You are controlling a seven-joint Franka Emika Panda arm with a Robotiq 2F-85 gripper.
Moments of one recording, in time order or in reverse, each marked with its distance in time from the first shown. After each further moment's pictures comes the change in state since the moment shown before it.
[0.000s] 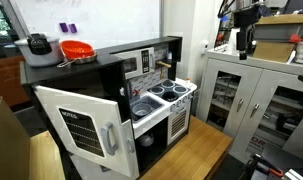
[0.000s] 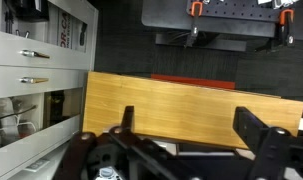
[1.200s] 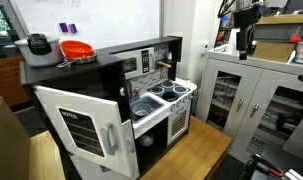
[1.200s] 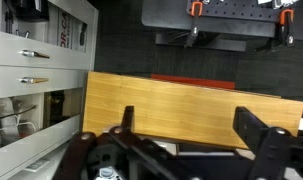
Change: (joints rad) arm 0.000 0.000 0.000 0.000 0.000 0.000 0.000
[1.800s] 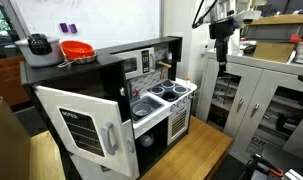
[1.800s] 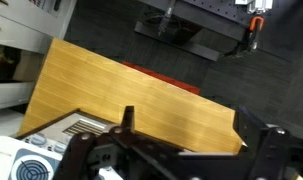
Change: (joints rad) arm 0.117 0.101 0.042 0.019 0.118 0.040 -0.122
